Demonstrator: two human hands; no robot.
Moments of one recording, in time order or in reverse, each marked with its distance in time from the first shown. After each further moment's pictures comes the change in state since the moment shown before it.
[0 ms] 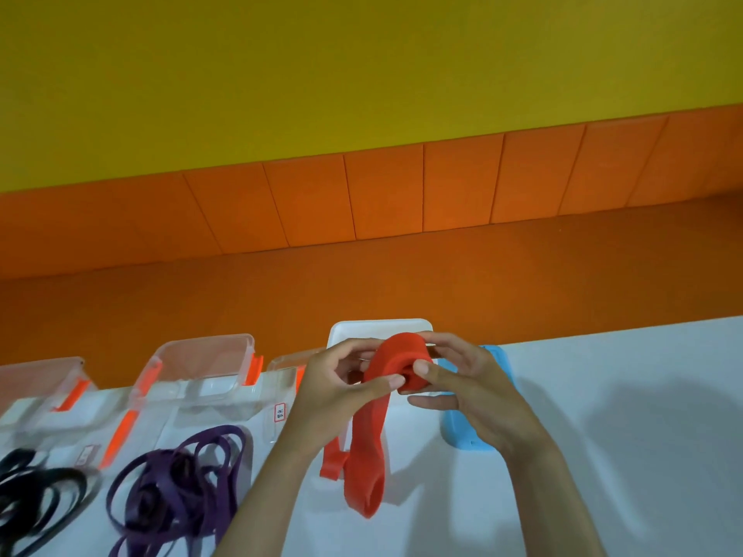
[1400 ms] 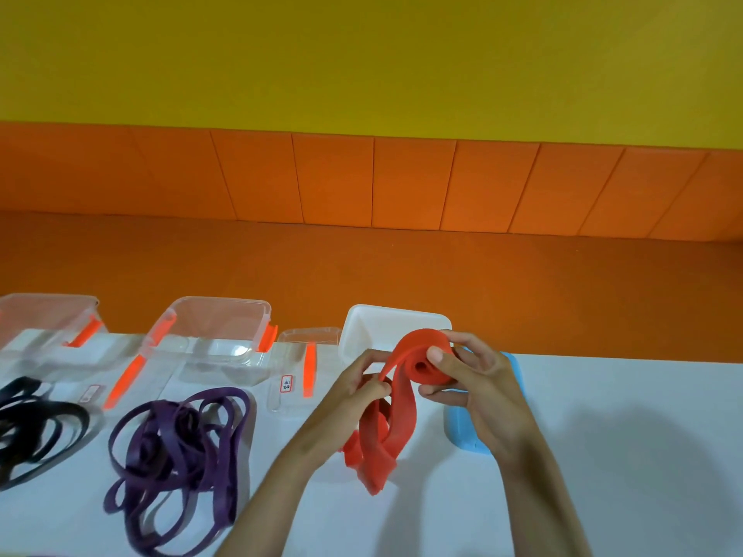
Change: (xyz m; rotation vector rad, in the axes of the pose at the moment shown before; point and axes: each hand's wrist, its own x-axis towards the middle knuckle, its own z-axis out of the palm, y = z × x) left_hand -0.026 -0.051 -0.023 -0.193 -0.185 -0.224; right_hand 0.006 0.008 0.045 -0.083 0.159 0.016
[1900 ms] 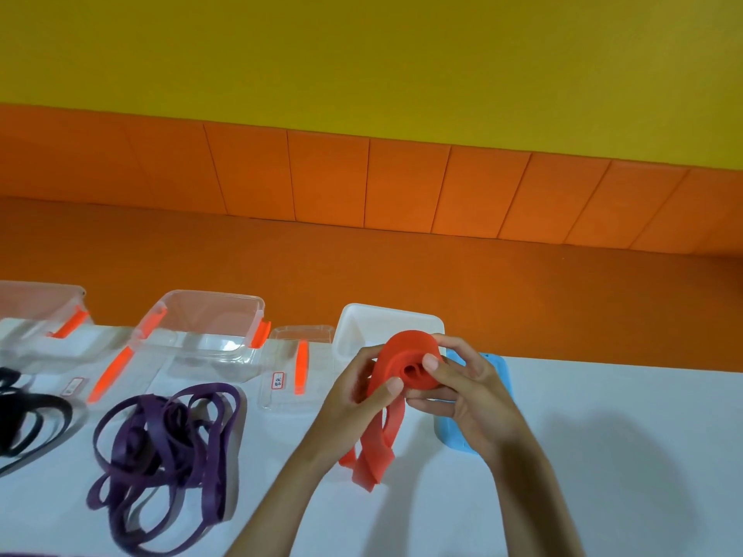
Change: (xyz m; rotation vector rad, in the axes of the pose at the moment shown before) left_hand -0.011 -0.002 0.014 -0.013 0.119 0.171; right_hand -0.006 0.003 0.006 0.047 -0.102 0.096
